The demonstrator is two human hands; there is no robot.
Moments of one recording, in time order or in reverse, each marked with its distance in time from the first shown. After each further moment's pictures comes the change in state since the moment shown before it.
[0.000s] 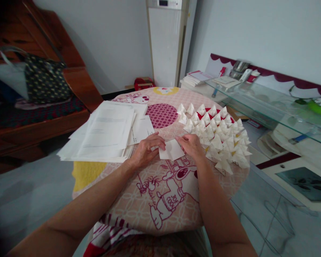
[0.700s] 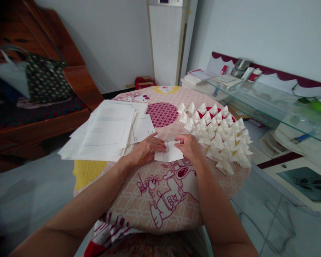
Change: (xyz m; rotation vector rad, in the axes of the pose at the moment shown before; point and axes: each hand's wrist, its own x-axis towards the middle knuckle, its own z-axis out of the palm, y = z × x) left_hand -0.004 -0.019 -0.007 0.152 -0.316 0.080; right_hand -0.003 -0.002 0.008 -0.171 -0.039 -0.160
